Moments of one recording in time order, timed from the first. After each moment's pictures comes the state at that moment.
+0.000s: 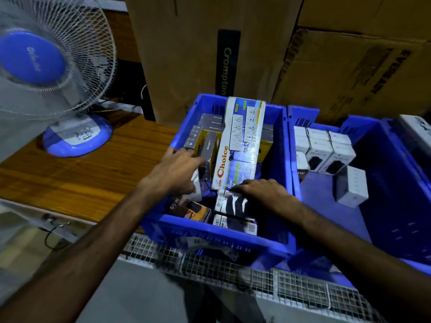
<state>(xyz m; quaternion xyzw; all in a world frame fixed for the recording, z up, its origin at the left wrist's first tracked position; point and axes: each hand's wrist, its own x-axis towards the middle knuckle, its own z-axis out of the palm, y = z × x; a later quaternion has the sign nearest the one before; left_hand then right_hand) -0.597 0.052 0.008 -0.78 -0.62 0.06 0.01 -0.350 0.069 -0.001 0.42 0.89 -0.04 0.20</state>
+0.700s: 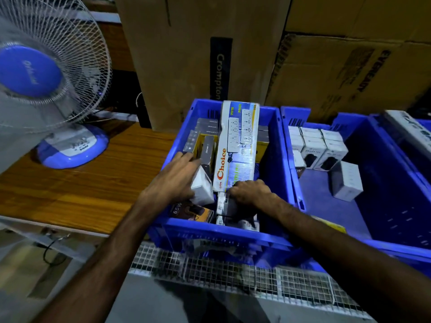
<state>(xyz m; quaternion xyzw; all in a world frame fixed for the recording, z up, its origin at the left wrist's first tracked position) -0.604 0.042 0.003 -0.78 -0.62 -0.02 -0.04 -0.389 0.079 -0.031 0.46 0.85 -0.03 0.25</state>
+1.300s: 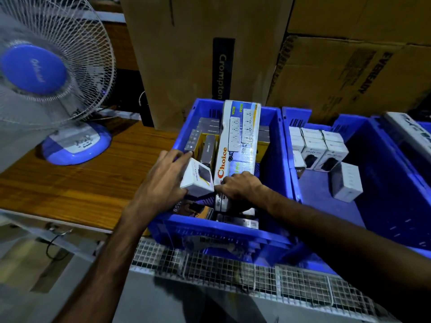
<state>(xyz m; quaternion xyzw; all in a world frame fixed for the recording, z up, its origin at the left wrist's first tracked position) -0.617 0.001 0.010 -0.73 -0.65 -0.19 -0.04 -0.403 0.089 -0.033 0.34 0.91 0.08 0.24</state>
